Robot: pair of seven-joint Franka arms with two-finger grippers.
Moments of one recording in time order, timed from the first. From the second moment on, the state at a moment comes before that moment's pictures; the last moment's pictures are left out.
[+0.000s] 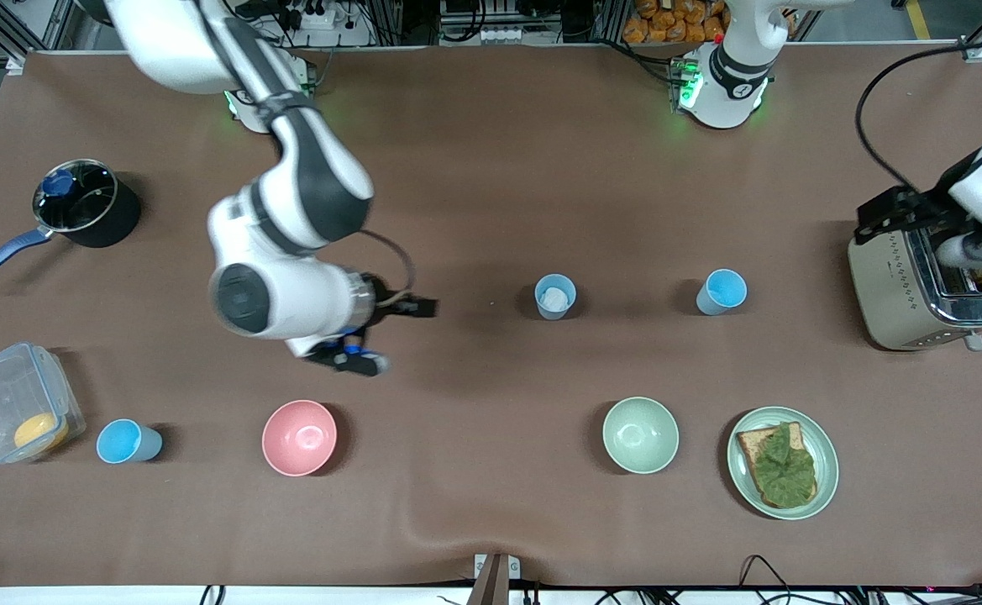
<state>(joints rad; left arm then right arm) -0.12 0.07 0.06 -1.57 -0.01 1.61 0.06 0.43 0.60 -0.04 -1.27 0.39 1.66 0.56</state>
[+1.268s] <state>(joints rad) -0.18 0.16 0.06 -1.95 -0.02 2.04 0.06 0.09 0.07 -0.07 -1.52 0.04 1.46 0.21</state>
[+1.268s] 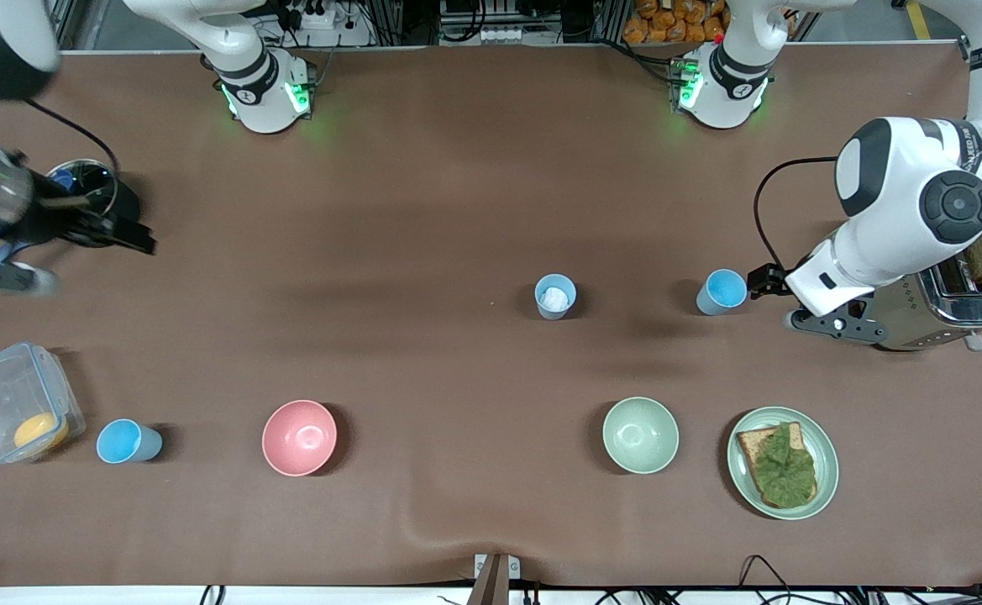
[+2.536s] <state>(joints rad) -0.26 0.22 0.02 -2.15 -0.12 2.28 -0.13 0.00 0.00 -0.06 -1.59 0.04 1.57 0.15</state>
